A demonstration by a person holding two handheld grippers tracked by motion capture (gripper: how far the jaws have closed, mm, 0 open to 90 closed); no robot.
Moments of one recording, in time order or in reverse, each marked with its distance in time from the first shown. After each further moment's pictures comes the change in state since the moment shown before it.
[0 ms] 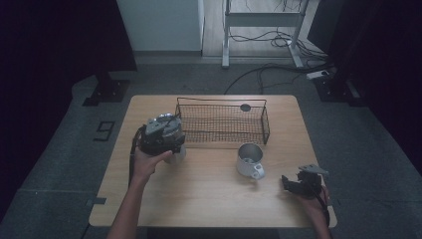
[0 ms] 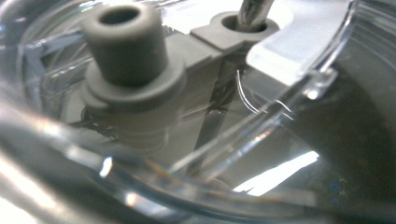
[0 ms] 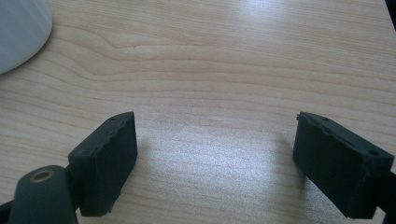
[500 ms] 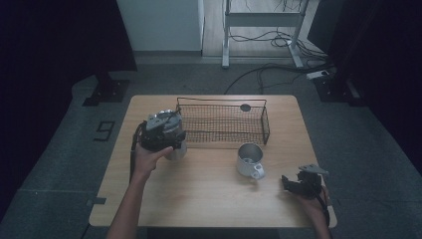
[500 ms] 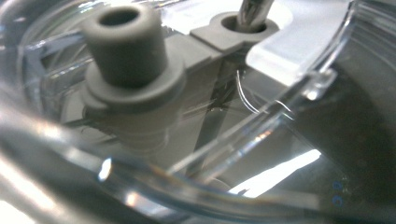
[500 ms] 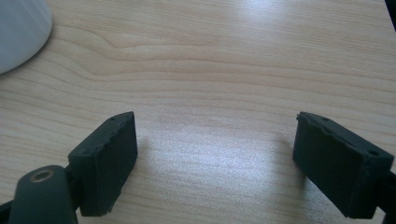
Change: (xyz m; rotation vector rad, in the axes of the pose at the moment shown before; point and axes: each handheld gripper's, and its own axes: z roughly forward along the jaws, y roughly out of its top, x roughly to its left) left arm 0.001 0.010 0.003 -0.011 0.002 0.003; right arm 0.000 0.000 0.000 0.000 -0.001 0.000
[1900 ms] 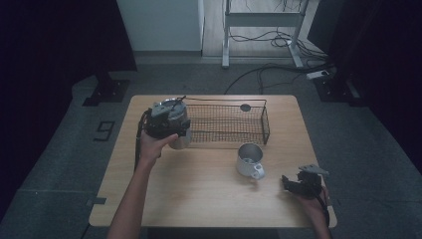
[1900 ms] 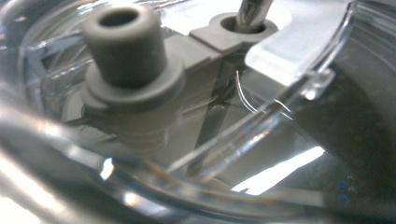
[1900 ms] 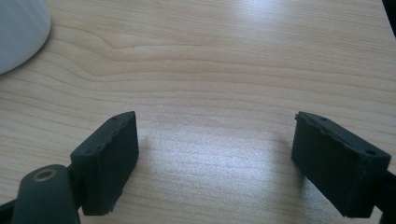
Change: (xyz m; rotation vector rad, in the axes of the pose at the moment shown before) left arm 0.002 0.033 0.018 -0.020 -0.009 -0.011; right arm 0.000 0.000 0.000 -0.003 -0.005 0.001
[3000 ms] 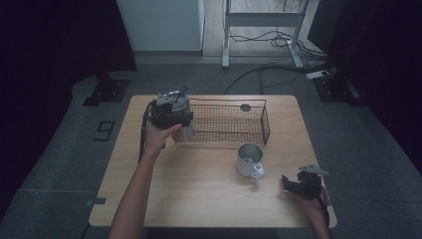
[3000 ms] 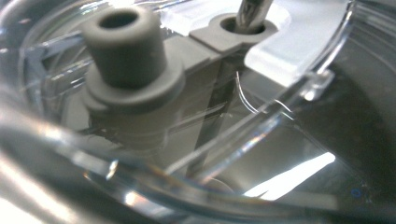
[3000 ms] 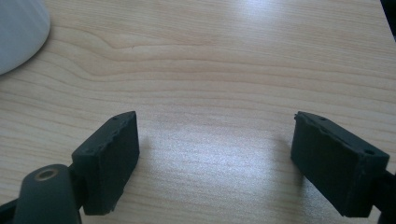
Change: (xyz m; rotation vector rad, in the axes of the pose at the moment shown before) left arm 0.009 0.017 0.029 0.025 0.000 -0.027; right arm 0.001 0.000 0.000 -0.001 -0.005 0.004
